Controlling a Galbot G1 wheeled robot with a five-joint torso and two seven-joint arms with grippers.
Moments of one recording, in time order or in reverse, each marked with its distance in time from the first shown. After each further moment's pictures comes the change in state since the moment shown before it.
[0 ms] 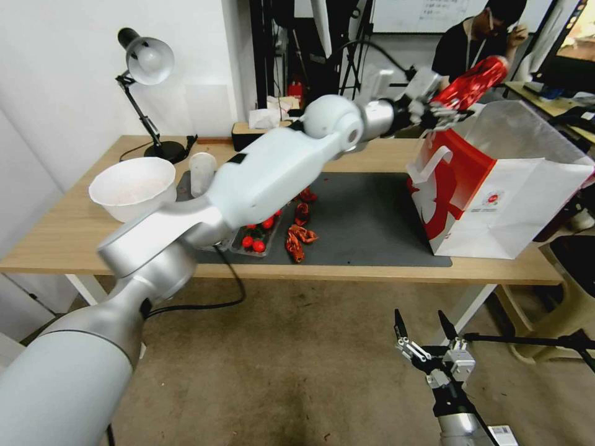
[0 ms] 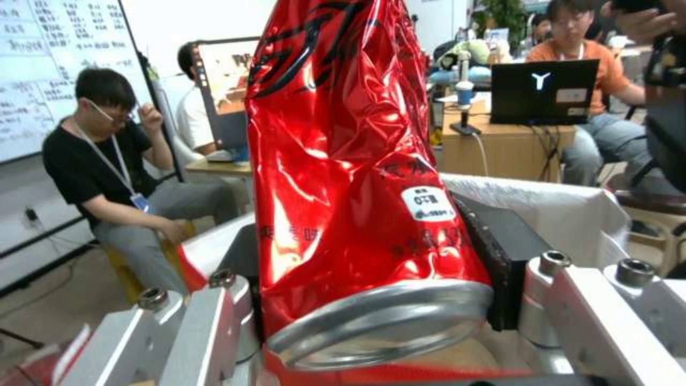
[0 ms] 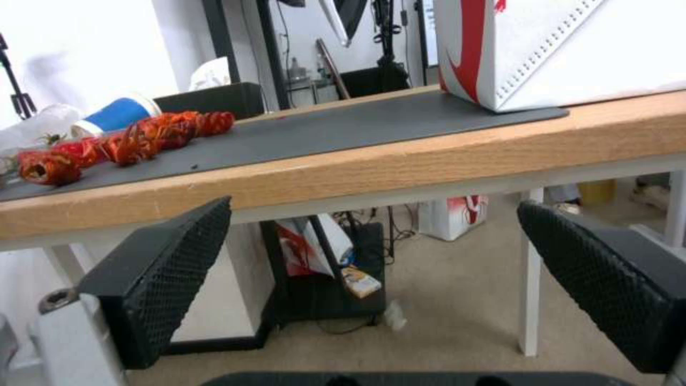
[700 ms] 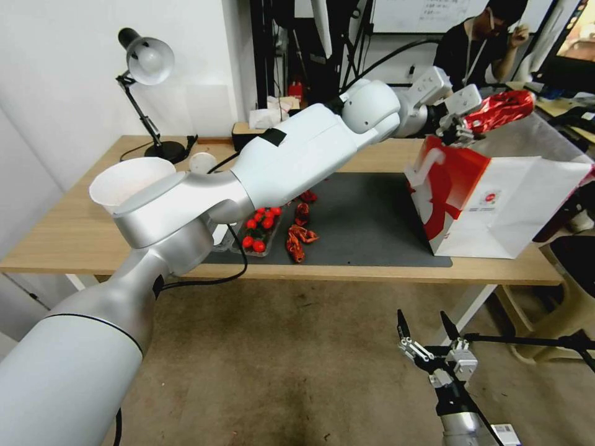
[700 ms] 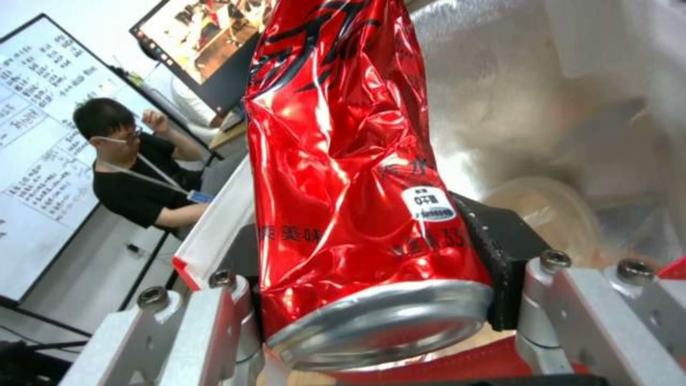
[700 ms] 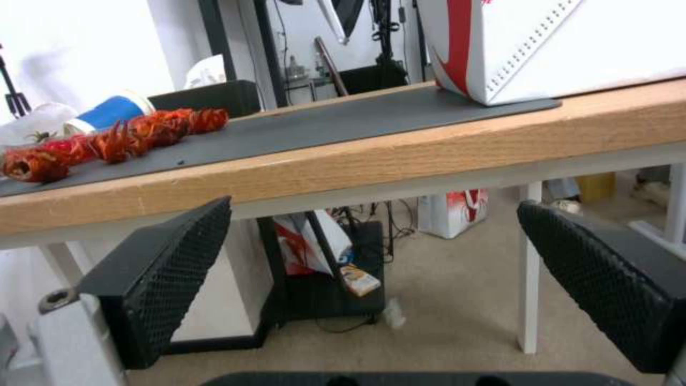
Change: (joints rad) left arm -0.107 -0.032 0.162 0.017 0.418 0.043 0.107; right arm 0.017 -0.019 -0.002 -0.023 0.031 0.006 -0.004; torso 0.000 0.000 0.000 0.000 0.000
